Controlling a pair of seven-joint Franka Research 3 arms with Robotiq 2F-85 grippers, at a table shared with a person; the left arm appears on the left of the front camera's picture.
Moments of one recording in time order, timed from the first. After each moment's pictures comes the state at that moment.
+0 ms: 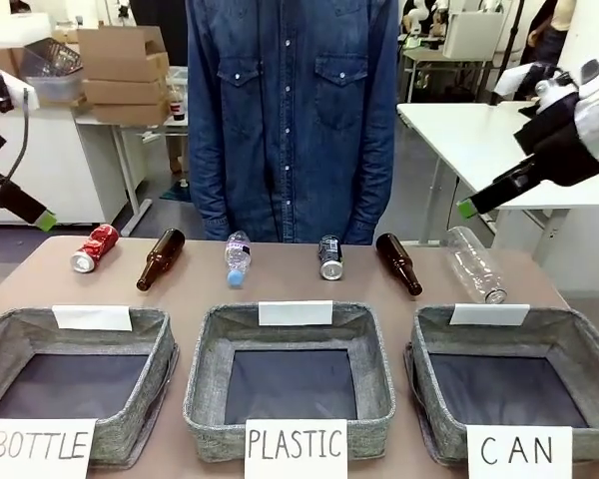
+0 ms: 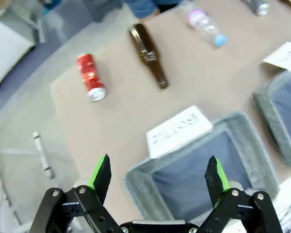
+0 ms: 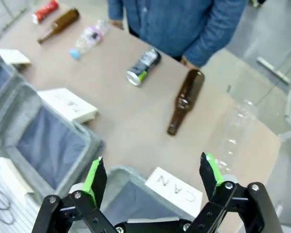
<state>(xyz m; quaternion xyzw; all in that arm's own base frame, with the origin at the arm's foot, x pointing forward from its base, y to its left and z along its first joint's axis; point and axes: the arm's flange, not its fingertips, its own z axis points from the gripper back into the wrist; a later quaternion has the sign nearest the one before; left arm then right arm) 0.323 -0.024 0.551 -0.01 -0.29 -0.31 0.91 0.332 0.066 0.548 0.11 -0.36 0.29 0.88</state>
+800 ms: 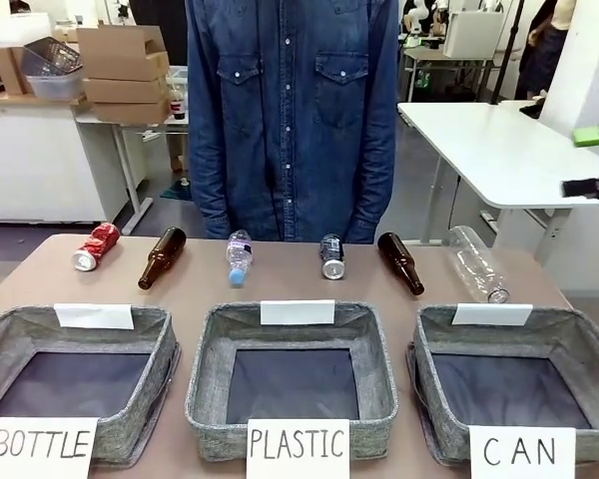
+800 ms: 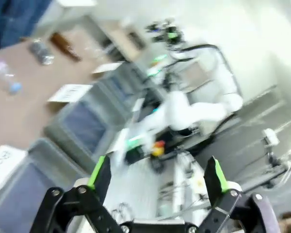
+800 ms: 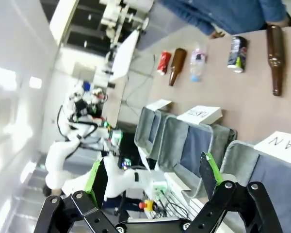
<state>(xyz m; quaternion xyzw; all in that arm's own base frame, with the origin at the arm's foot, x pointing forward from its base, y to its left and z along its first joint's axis) 0.333 0.107 0.544 -0.64 -0.21 -0.28 0.69 0.326 -0.090 0.536 0.56 -0.22 0.01 0.80</state>
